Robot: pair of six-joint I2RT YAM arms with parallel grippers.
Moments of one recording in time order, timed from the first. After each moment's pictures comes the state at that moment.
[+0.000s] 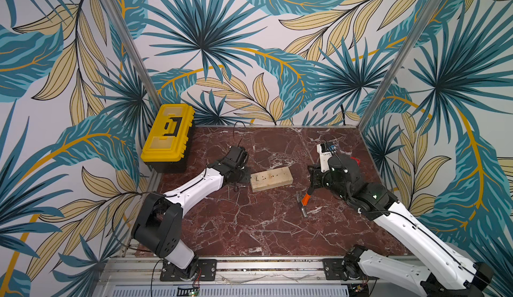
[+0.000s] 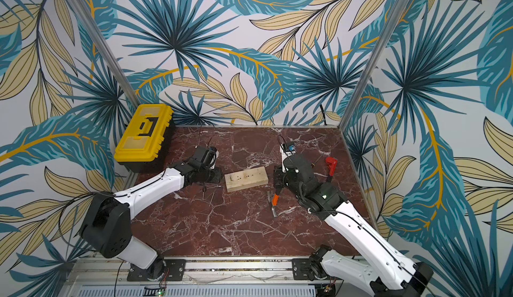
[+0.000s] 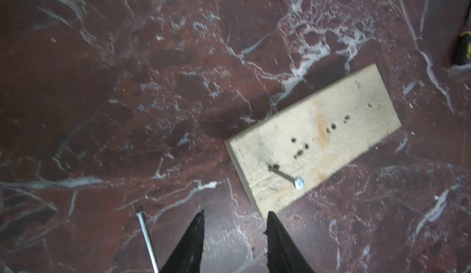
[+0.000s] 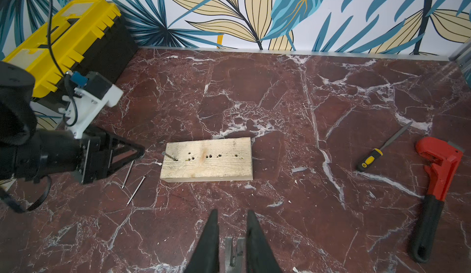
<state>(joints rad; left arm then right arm) -0.49 1.61 1.15 -0.50 0.02 -0.39 0.63 1.00 1.09 -0.65 0.28 0.35</state>
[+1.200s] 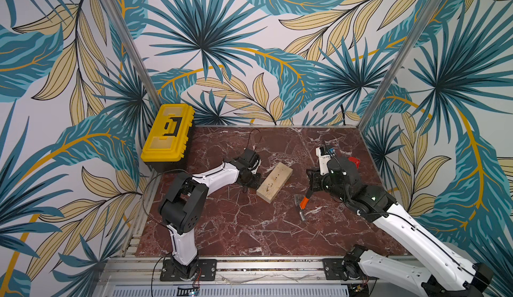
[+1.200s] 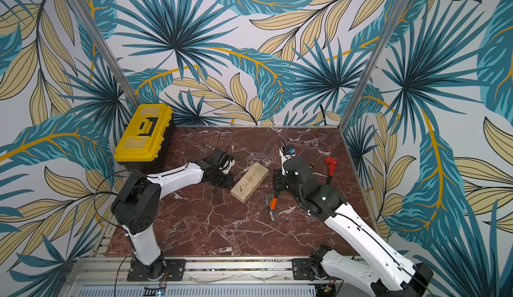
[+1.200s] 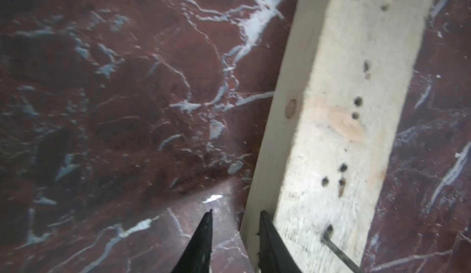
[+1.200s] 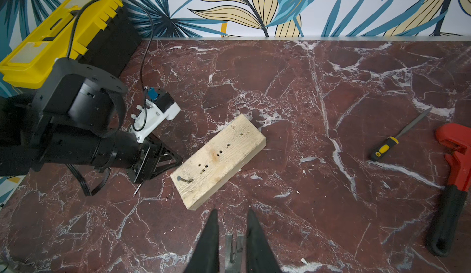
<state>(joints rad) -0.58 1.83 1.22 -0.52 0.19 -0.32 0.63 0.99 1.05 -0.65 0.24 0.38</state>
